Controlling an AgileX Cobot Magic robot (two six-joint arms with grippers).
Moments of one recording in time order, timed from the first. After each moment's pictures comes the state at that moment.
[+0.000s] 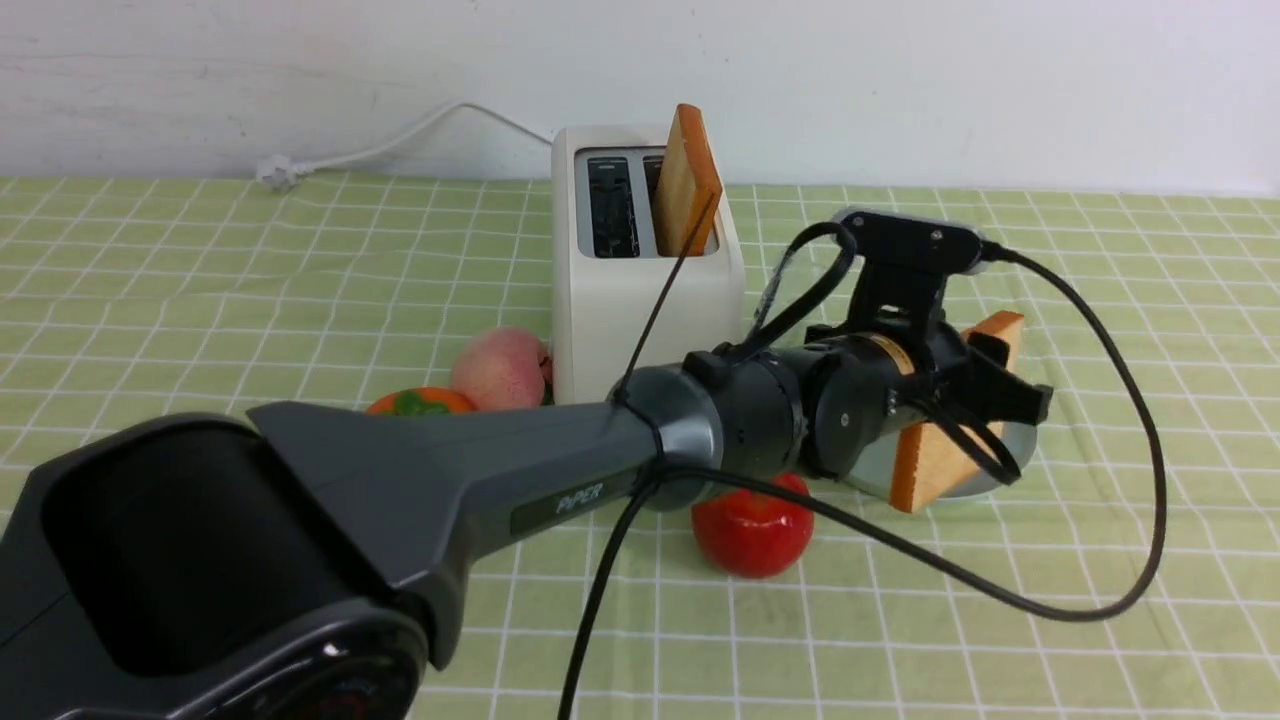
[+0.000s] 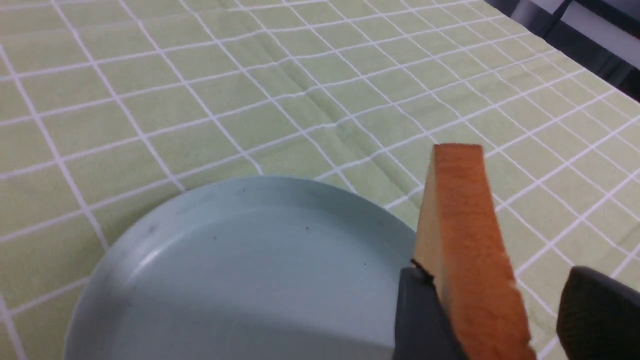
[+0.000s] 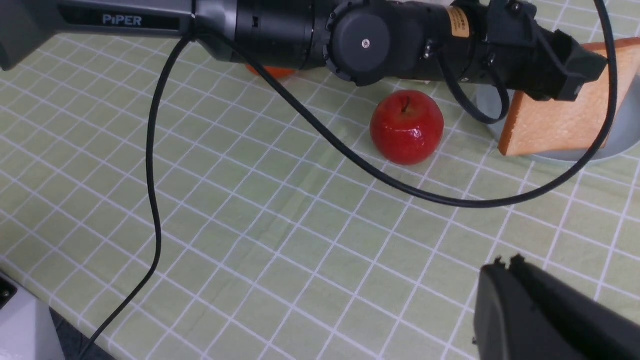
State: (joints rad) right arm 0.34 0.43 -0.92 0.31 1.11 -0.07; left arm -0.82 2.27 -1.78 -0.41 -0.13 0.19
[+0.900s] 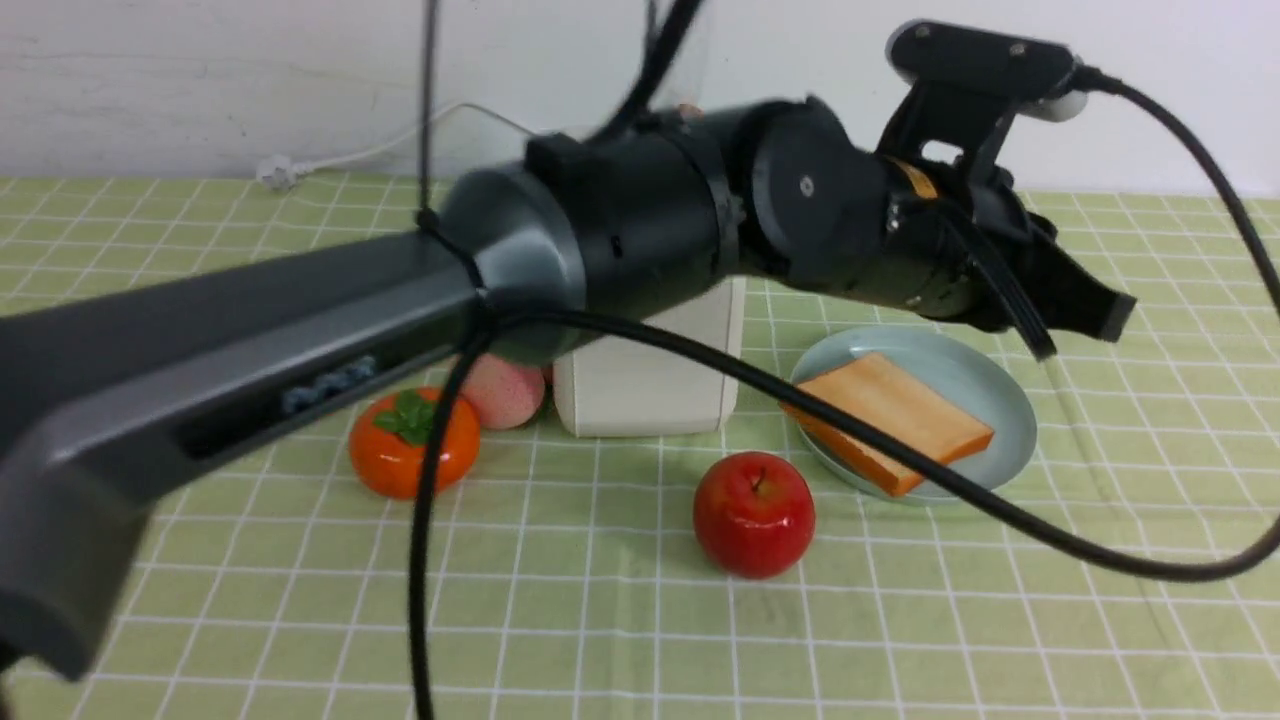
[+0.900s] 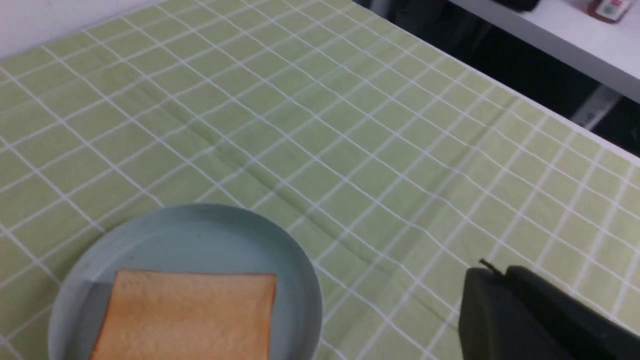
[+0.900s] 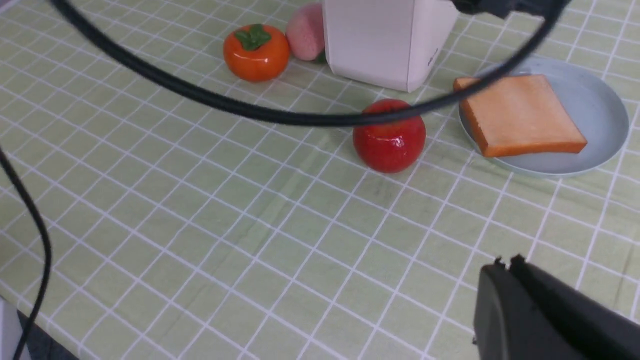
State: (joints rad) right arm 0.34 0.44 -0.92 0.28 1.09 -0.10; left arm -0.82 1.91 -1.78 -0.45 0.41 0.32
